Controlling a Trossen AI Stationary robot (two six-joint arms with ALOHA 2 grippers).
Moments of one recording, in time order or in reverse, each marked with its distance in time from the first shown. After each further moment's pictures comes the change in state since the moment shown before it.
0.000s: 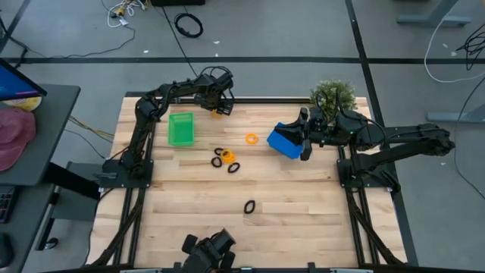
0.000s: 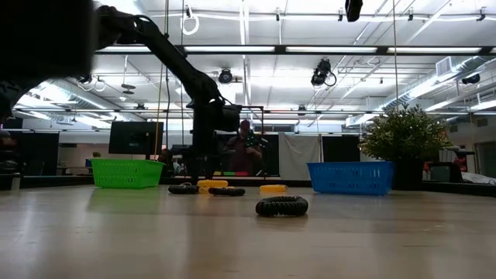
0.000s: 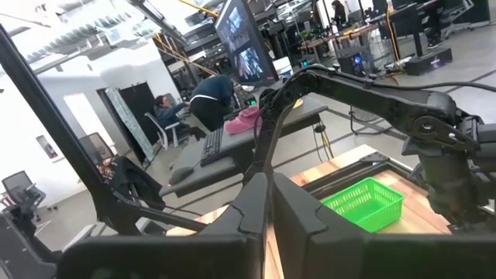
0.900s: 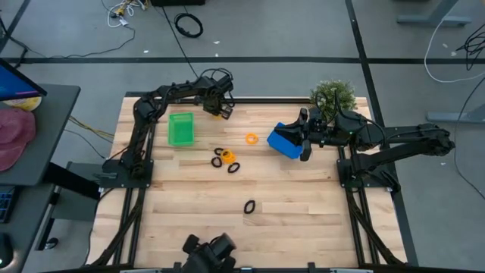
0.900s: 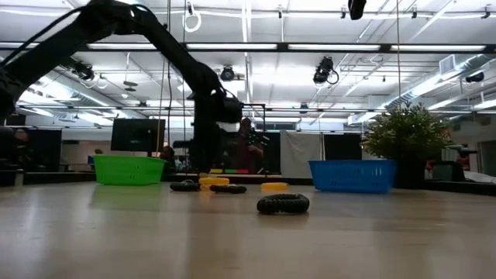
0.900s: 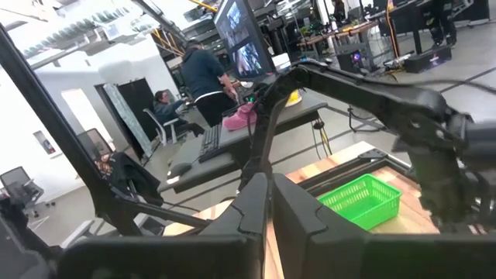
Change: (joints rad) left arm -0.021 -0.063 -0.038 0.014 -0.011 0.098; right arm 0.000 0.000 0.000 -0.011 -0.002 -0.008
